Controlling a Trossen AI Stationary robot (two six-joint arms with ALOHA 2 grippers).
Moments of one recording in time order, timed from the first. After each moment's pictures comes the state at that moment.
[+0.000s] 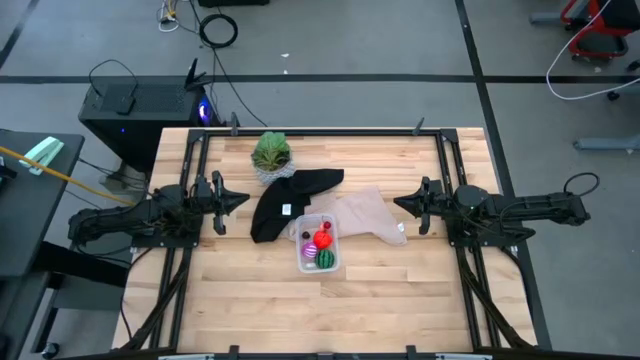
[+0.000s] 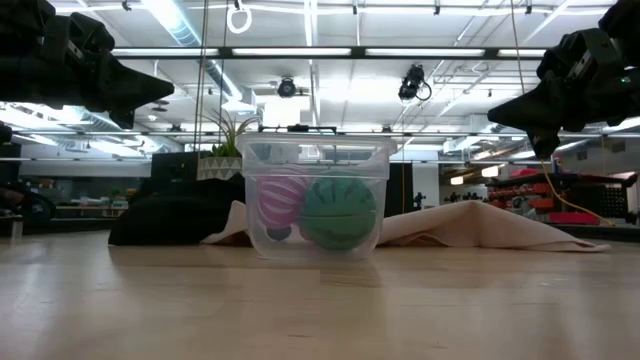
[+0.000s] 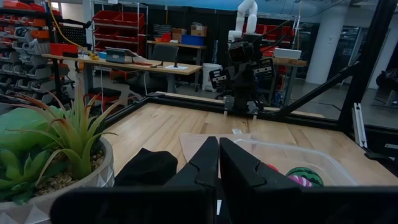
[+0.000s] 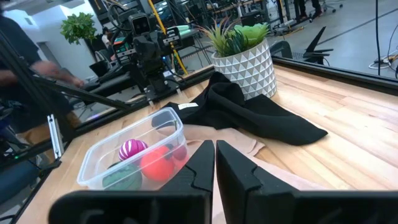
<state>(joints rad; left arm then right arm) 0.12 0.02 0.01 0.07 -0.09 -0.12 -0.01 0.16 0.01 0.05 0.19 0.37</state>
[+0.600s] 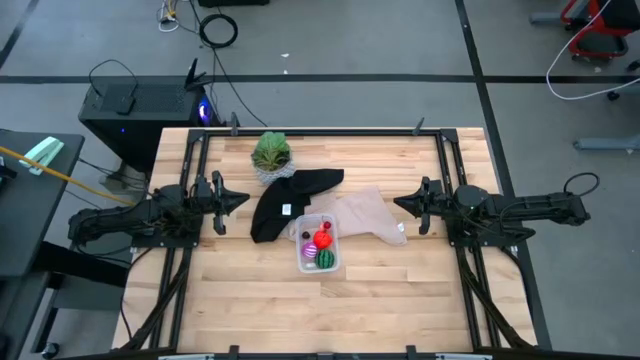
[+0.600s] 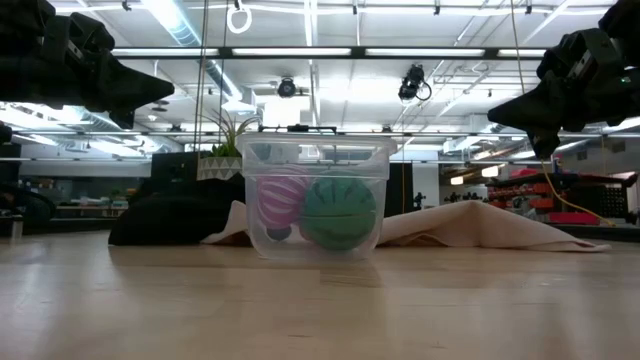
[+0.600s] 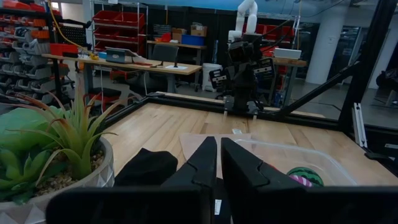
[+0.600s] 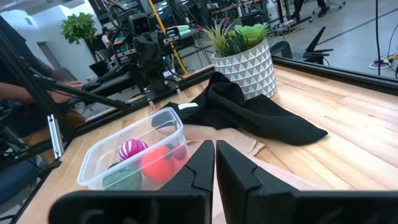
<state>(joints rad) 0.12 0.02 0.01 0.07 -0.09 -0.12 -0.01 0.16 0.01 0.05 0.19 0.37</state>
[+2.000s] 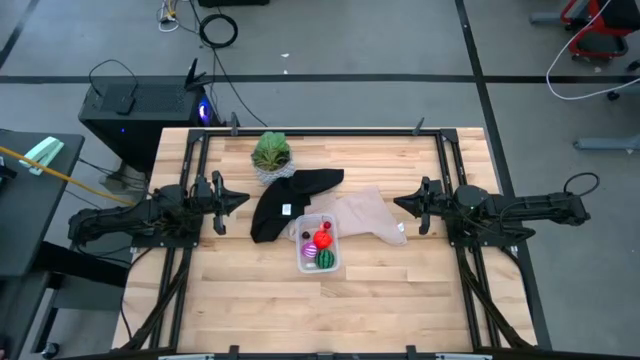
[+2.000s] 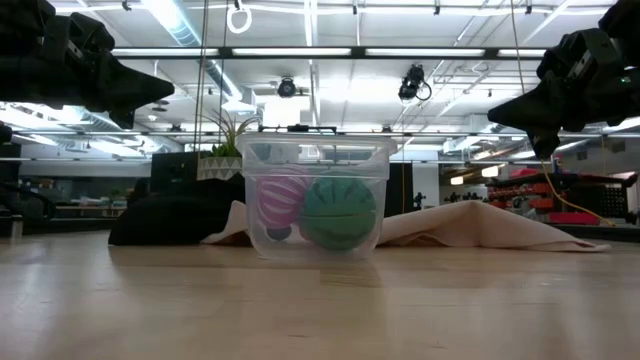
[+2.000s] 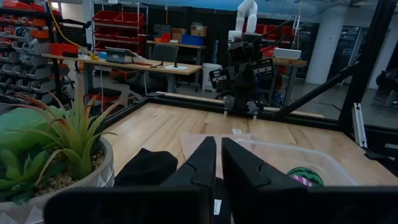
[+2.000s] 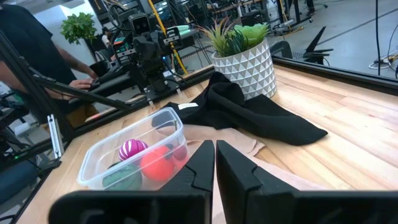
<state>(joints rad) 0.12 0.02 0.01 0.07 -0.09 -0.12 -0.01 0.16 0.01 0.05 0.19 0.37</state>
